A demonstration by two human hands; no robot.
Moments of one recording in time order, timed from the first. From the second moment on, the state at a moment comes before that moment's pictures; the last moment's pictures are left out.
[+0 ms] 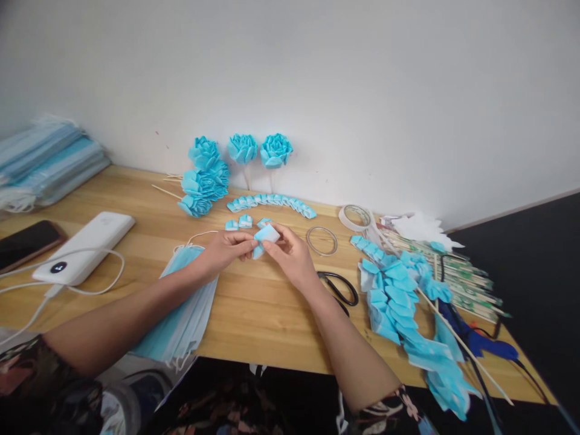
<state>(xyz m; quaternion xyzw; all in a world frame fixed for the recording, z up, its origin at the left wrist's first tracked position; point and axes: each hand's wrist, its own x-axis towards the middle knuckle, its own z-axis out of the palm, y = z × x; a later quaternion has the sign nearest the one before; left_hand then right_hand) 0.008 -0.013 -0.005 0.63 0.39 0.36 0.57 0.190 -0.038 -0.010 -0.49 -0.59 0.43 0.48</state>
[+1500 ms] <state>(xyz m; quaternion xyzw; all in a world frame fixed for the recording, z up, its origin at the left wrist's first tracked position) 0.008 -0.012 -0.004 0.59 0.41 0.36 0.60 0.190 -0.040 -0.008 -0.45 -0.73 0.22 0.45</state>
